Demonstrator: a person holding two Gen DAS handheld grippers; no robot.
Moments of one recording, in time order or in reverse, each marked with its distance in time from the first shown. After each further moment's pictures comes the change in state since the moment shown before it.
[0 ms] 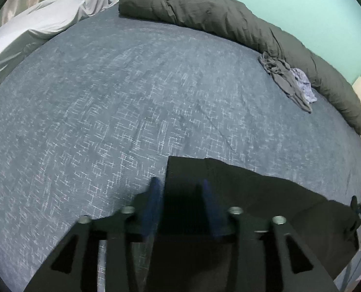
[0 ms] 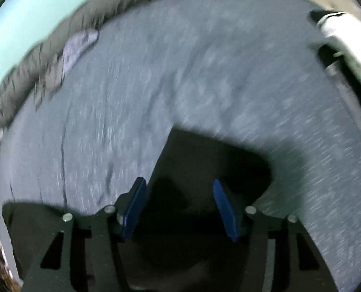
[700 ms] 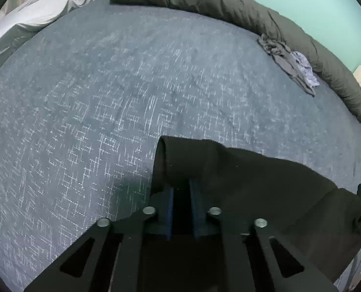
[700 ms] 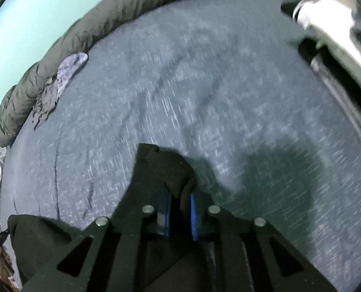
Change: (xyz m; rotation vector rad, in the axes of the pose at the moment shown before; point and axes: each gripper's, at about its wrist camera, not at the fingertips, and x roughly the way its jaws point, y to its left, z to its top) left arm 0.030 -0.008 -0.014 0.028 0.038 -0.019; right arm 0.004 -0.029 0.006 0.045 -0.079 0.052
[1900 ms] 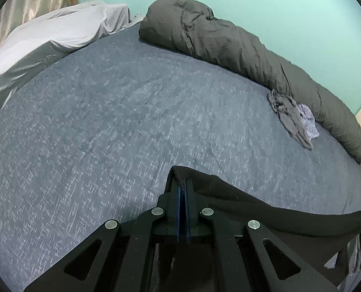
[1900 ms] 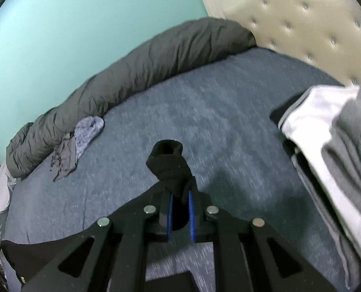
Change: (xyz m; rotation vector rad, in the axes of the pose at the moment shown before) left arm -0.074 0.029 0.050 -0.136 -0.197 0.033; right arm -0.088 -0.007 0.071 -0.007 -0.298 0.053
